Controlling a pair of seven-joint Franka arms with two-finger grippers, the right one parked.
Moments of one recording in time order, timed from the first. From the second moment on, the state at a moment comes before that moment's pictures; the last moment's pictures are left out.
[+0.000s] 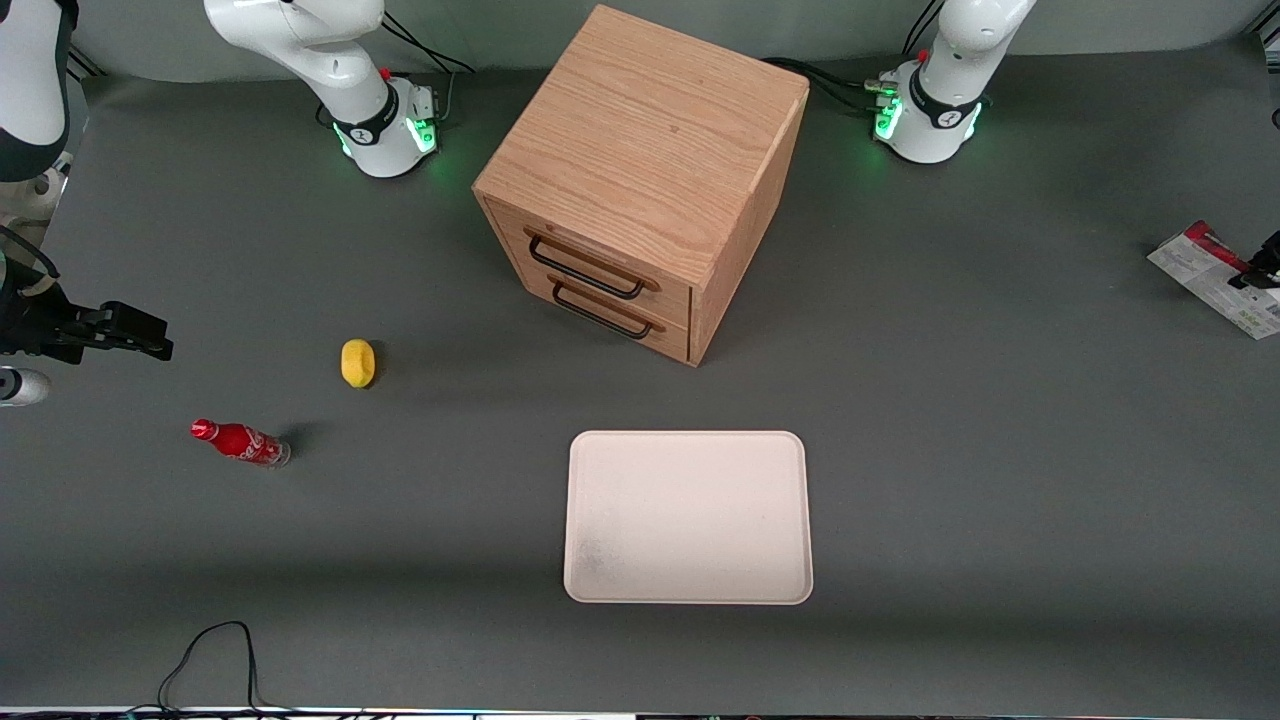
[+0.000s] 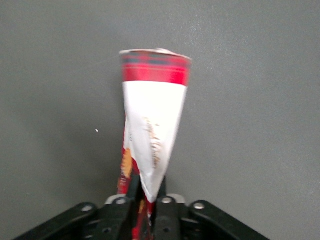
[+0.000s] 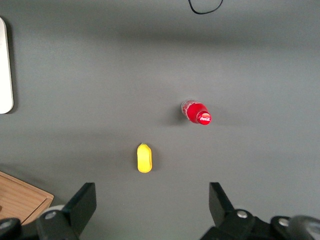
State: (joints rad) arm 0.93 0.29 -0.06 -2.19 0.00 2.49 -0.02
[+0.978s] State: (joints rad) arm 0.93 -0.01 -0.06 -1.74 0.02 1.74 0.04
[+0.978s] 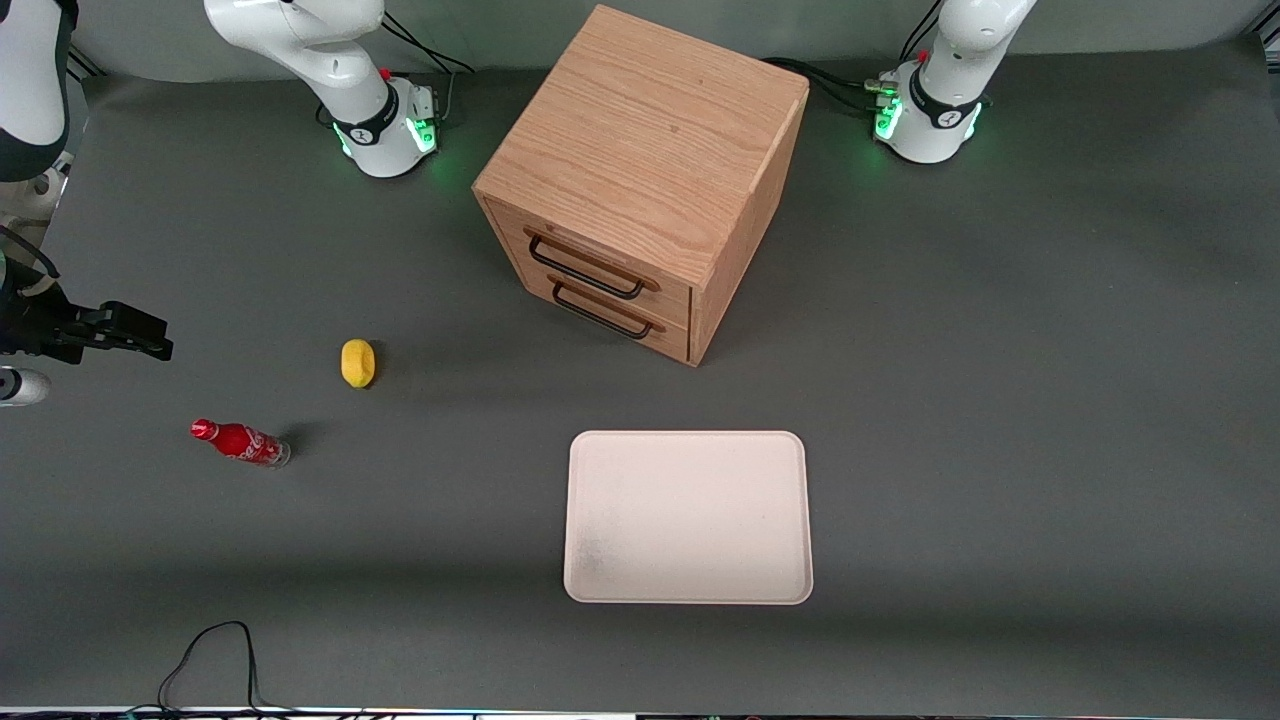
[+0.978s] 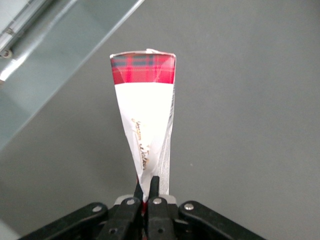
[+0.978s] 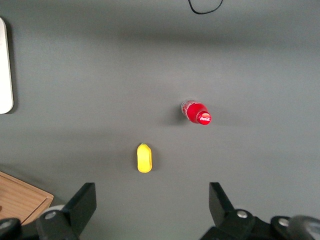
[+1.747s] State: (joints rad) arm 0.59 0.04 -0.12 -1.49 0.02 1.54 0.10
